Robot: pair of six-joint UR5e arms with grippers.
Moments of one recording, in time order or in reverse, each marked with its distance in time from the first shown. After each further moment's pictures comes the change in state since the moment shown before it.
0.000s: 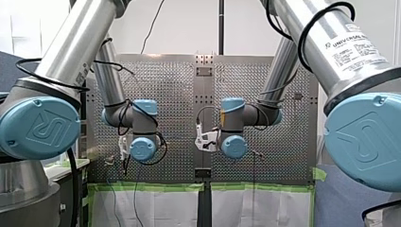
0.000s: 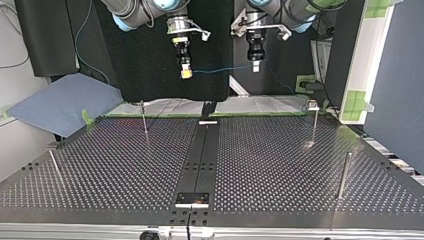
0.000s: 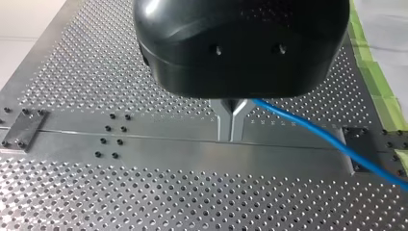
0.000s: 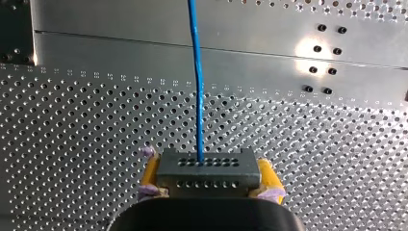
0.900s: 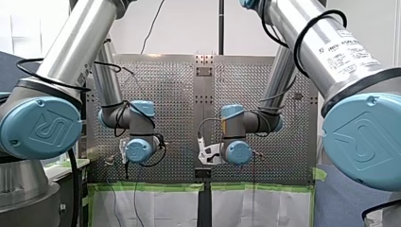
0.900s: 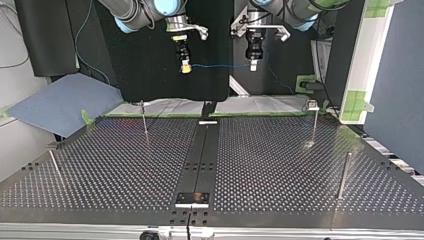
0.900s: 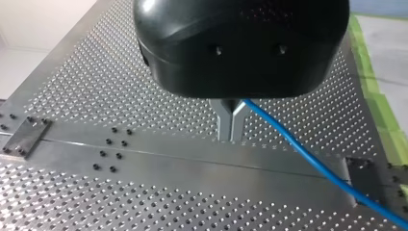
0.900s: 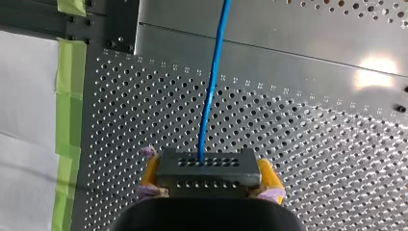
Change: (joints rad) left arm 0.019 -0.001 -0.017 0.002 0.091 -0.080; right arm -0.018 0.056 -0.009 0.145 -0.014 -0.026
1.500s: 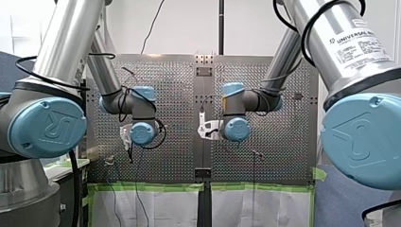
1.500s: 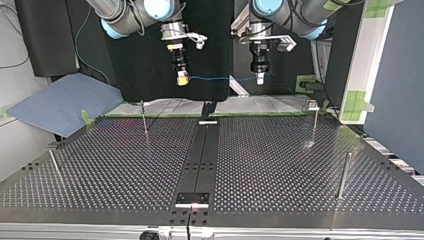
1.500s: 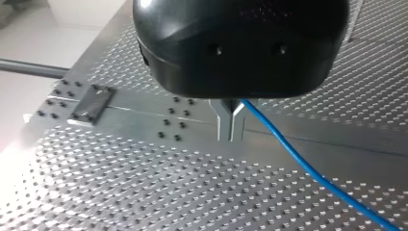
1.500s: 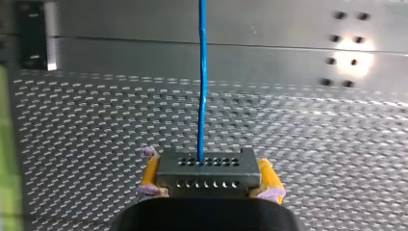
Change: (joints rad) left arm 0.061 0.148 0.069 -0.147 -0.013 -0.073; right arm -0.019 -0.152 -0.063 0.118 -0.035 0.127
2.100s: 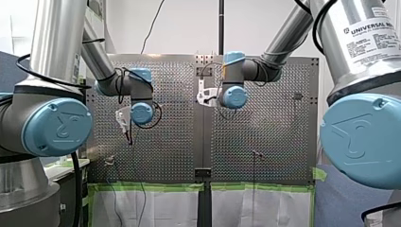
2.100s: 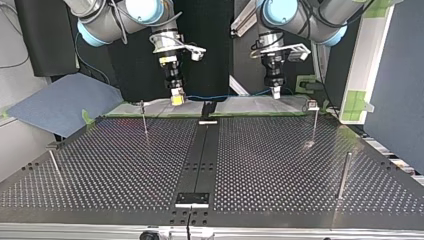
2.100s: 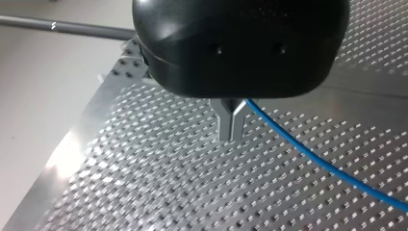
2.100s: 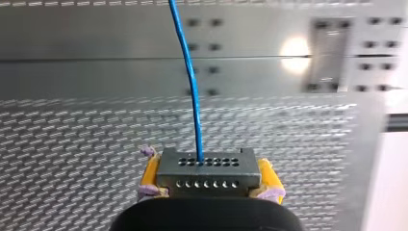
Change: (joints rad) left arm 0.101 0.160 0.065 -0.160 -0.008 -0.065; right arm -0.016 -0.155 -0.138 0.128 -0.046 0.003
